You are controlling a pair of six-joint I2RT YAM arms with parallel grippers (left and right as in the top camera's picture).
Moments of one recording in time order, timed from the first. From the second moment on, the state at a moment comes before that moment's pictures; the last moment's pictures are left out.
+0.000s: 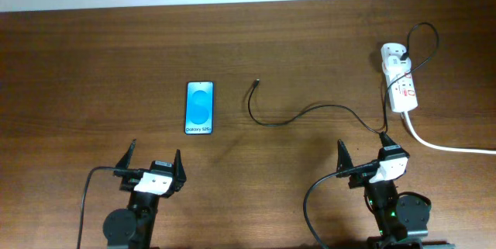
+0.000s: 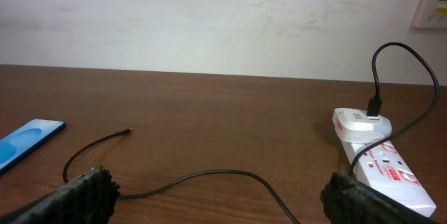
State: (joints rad) left arm 0.00 0.01 0.01 -0.07 0.12 0.43; right arm 0.01 0.01 0.01 -0.06 -0.15 0.02
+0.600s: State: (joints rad) left arm 0.00 0.01 0.01 -0.07 0.11 0.43; right arm 0.01 0.01 0.01 -0.06 -0.15 0.02
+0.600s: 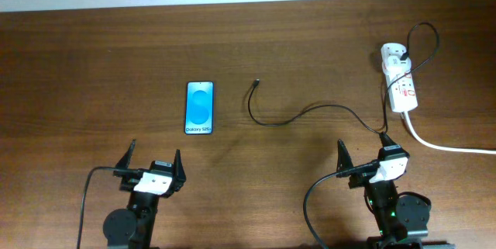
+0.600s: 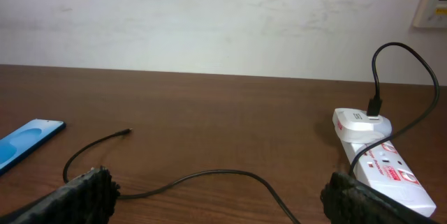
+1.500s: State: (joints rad) left arm 0.00 0.01 0.01 0.01 0.12 0.43; right arm 0.01 0.01 0.01 -0.06 -0.15 0.02
